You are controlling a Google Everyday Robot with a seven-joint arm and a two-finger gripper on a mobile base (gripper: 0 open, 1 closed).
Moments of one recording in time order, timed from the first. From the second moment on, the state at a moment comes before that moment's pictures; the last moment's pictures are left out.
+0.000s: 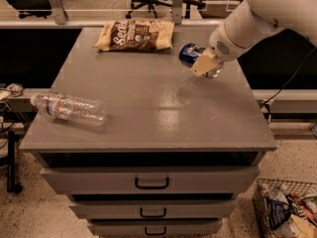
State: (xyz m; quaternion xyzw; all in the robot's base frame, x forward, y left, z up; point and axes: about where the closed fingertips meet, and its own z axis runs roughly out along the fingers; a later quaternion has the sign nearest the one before) arm 0.636 -0.130 0.905 -0.42 0.85 0.03 0.31
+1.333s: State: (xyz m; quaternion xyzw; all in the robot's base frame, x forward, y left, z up) arm 0.622 -0.075 0.920 -0.51 0.78 0.04 0.36
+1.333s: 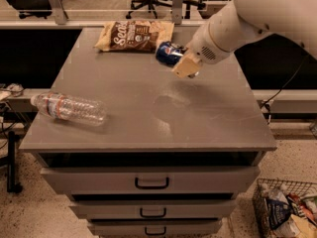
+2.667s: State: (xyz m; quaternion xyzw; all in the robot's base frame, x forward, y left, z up) arm 0.580 0.040 0.881 -0.62 0.71 0.09 0.34
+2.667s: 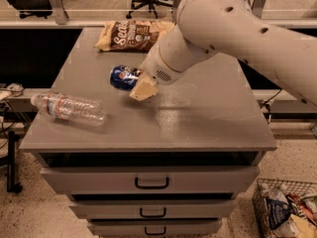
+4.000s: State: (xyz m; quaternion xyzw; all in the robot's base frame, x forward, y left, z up) arm 0.544 0.060 0.867 -0.65 0.69 0.12 0.28
